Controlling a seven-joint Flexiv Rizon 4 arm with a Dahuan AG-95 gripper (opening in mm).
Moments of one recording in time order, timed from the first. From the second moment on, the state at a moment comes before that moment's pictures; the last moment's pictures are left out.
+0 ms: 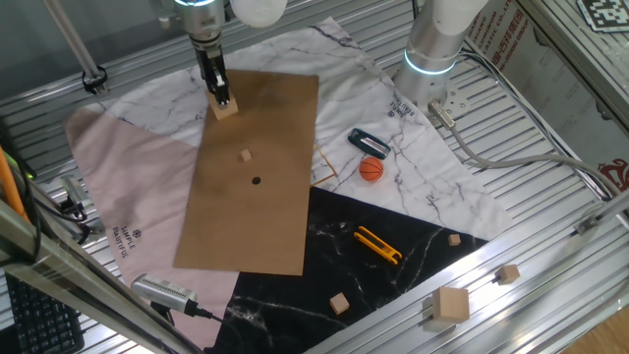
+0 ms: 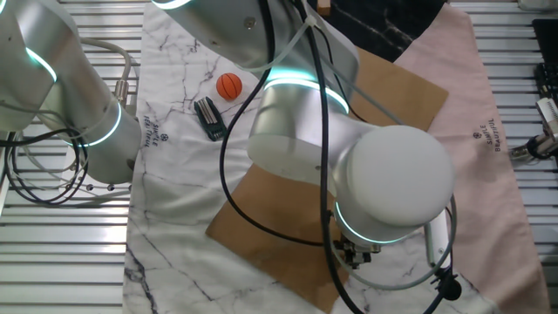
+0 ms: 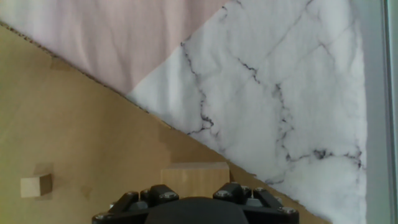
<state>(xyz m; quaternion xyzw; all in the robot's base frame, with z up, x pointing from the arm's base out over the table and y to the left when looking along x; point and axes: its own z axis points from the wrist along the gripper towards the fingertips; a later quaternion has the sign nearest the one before) 0.494 -0.201 0.051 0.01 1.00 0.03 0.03</state>
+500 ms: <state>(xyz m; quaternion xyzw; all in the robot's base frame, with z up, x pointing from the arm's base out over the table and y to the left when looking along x) 0.494 -0.201 0.051 0.01 1.00 0.03 0.03</state>
